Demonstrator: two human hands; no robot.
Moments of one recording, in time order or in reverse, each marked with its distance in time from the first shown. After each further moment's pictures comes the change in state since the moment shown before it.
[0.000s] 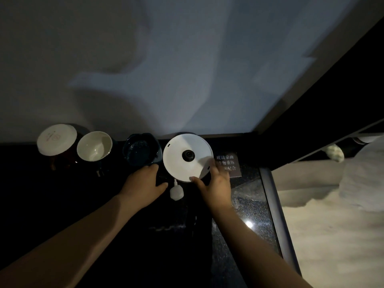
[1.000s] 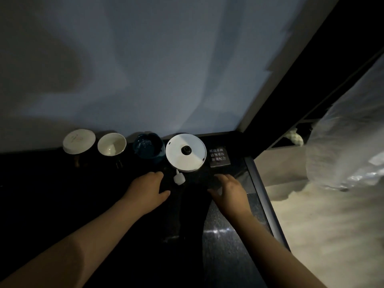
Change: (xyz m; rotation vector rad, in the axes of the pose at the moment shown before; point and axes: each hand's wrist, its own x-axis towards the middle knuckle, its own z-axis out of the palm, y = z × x) left_hand -0.088 -0.005 -0.028 0.090 -0.040 0.191; right_hand -0.107 -0.017 -0.067 -0.236 0.012 -0.075
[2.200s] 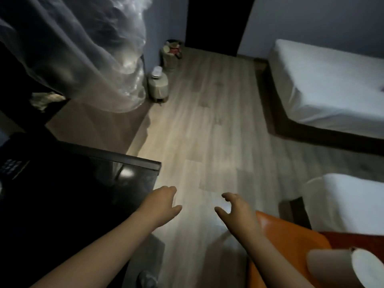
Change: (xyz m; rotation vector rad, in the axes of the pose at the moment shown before) left_hand -0.282 0.244 0.210 0.505 -0.435 1.083; right_hand -0.559 0.060 0.002 0.283 0.442 1.194
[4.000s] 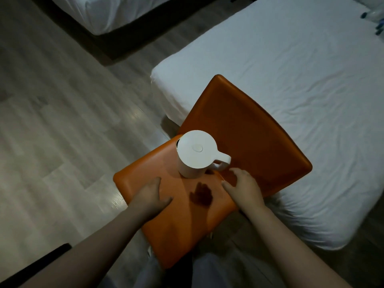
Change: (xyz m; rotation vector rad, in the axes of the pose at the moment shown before) left_hand 0.054 0.484 0.312 0.302 -0.528 0.470; right_hand -0.208 0.535 -0.051 0.365 0.281 0.945
